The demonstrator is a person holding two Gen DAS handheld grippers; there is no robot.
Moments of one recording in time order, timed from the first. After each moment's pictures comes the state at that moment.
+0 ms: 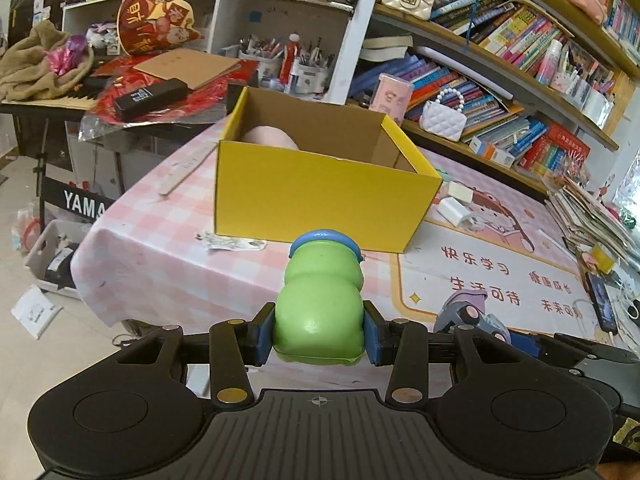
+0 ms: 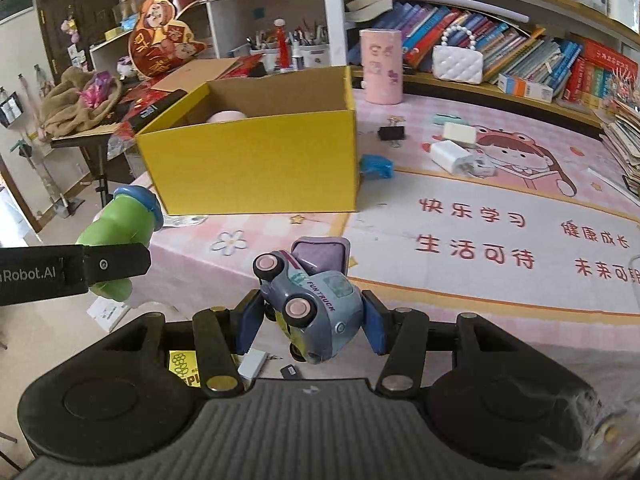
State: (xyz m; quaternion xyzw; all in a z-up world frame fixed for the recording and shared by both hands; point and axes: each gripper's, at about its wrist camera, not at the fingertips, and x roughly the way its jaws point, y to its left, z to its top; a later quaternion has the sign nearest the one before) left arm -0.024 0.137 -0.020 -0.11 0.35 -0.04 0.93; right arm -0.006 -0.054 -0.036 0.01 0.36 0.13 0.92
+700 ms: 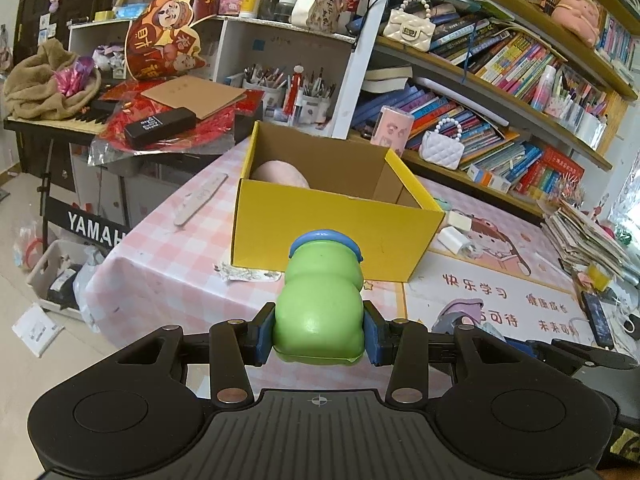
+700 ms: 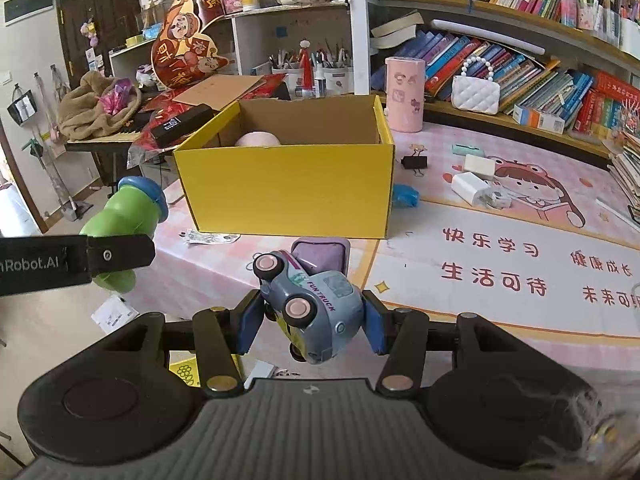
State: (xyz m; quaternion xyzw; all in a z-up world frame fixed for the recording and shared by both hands) left arm -0.032 0.157 -0.004 -0.11 0.32 -0.04 0.94; right arm -0.020 -0.030 -0.020 -0.01 0.33 0.15 0.93
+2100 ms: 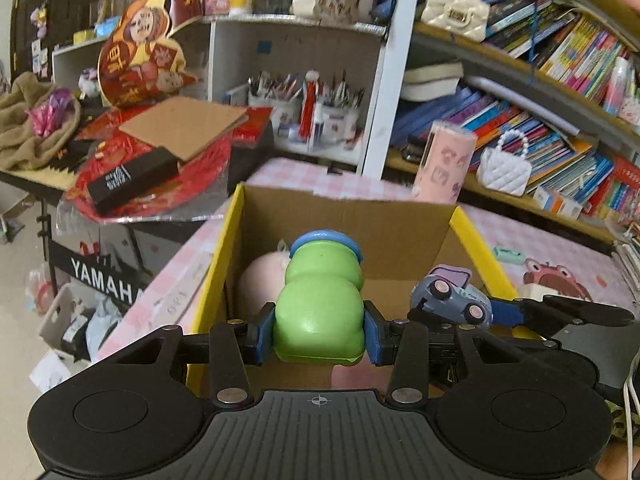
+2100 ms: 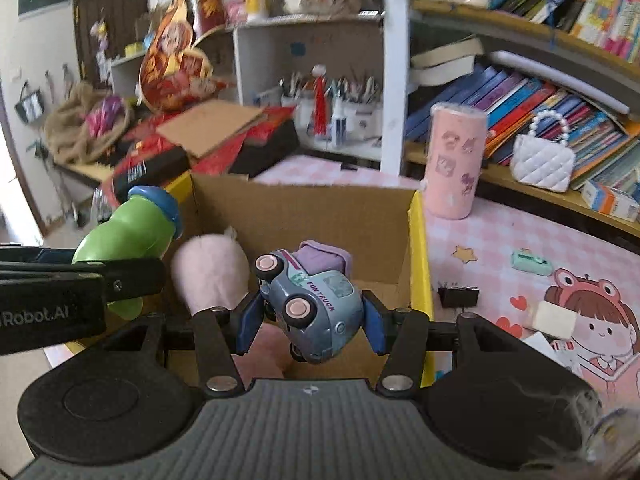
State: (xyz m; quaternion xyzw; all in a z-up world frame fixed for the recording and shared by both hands) left arm 0.183 0.147 -0.009 -0.07 0.33 0.01 0.94; right arm 0.231 0.004 -0.022 -0.05 0.31 0.19 0.93
